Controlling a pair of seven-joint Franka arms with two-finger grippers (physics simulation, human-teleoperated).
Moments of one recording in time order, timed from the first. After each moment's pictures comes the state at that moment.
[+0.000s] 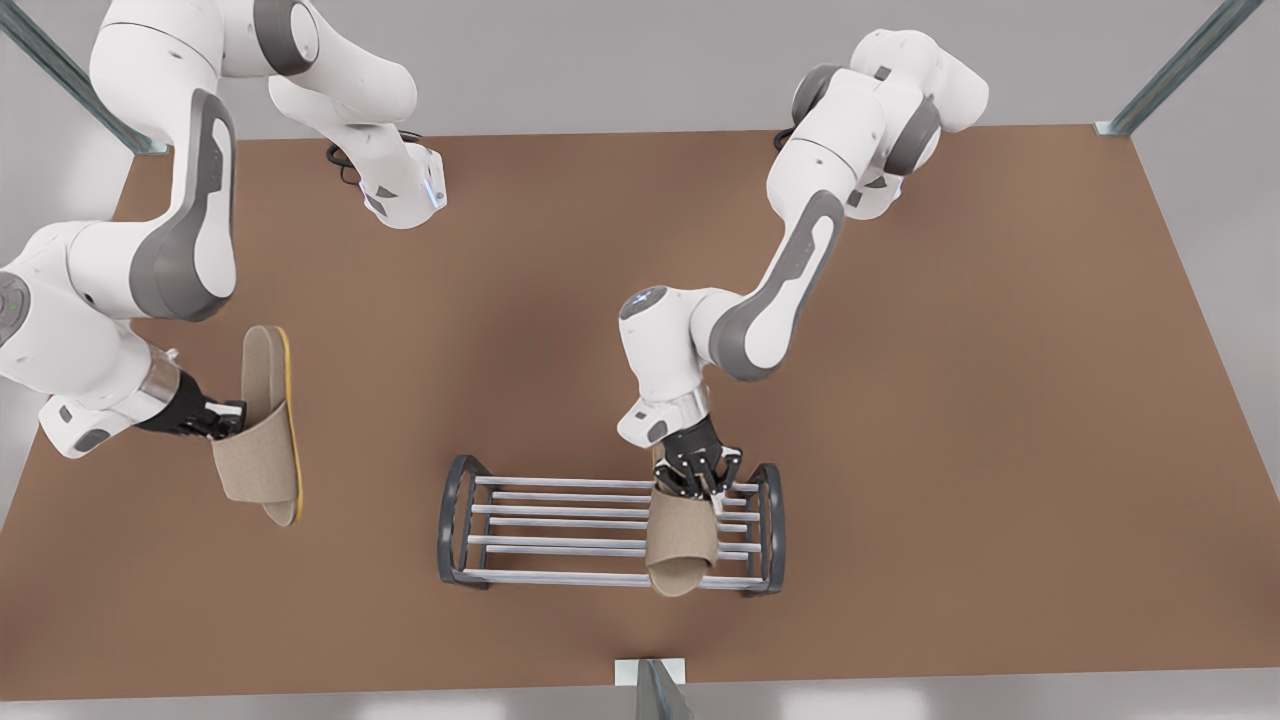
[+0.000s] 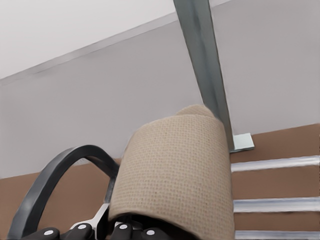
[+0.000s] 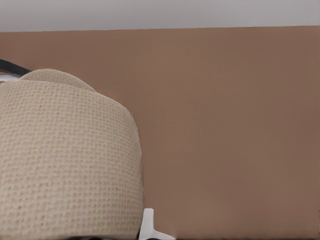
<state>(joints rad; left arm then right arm) -0.70 0.84 0.07 -1.06 0.84 2.17 -0.97 -0.05 0.32 0.01 -1.34 0.03 1.69 -0.03</state>
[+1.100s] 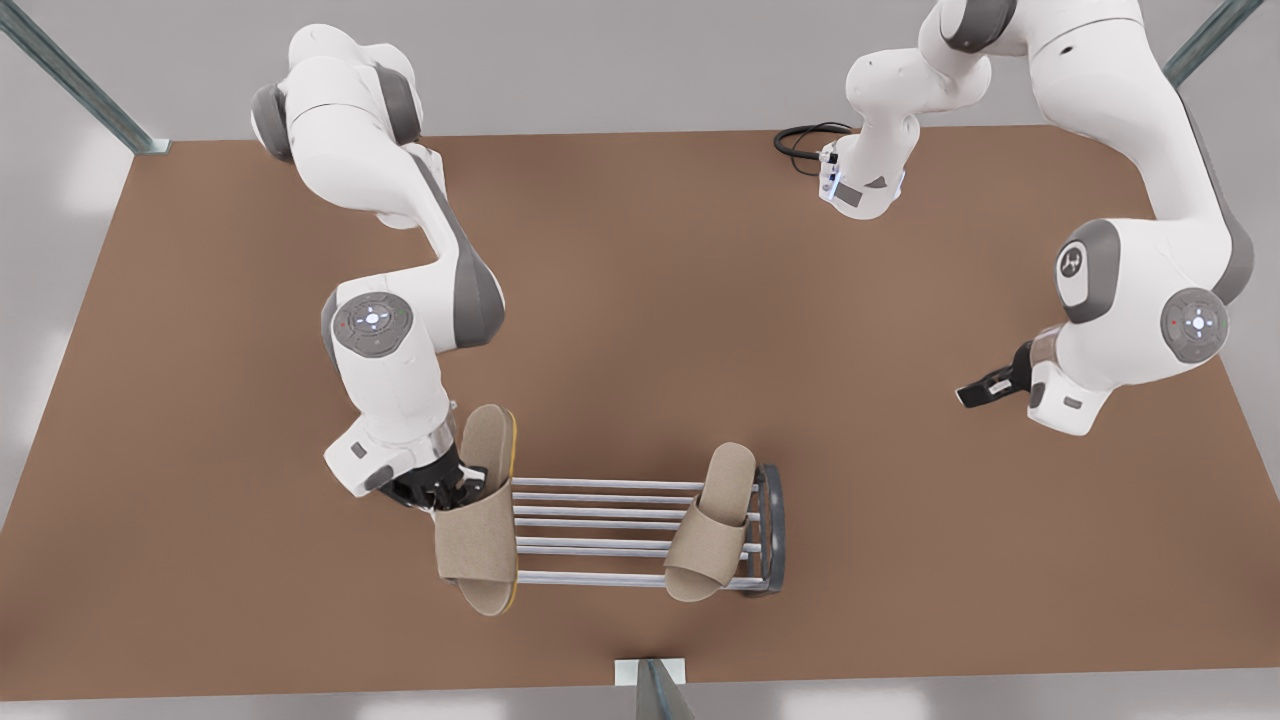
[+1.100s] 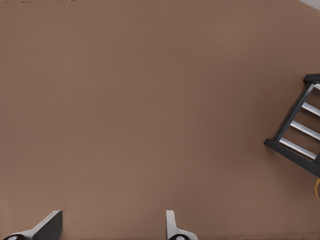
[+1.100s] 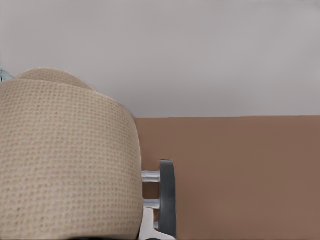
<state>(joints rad) 0.05 0.29 -0.08 -1.48 -0.04 1.59 -0.41 0.53 0.71 -0.24 -0.89 -0.02 1.94 0.41</state>
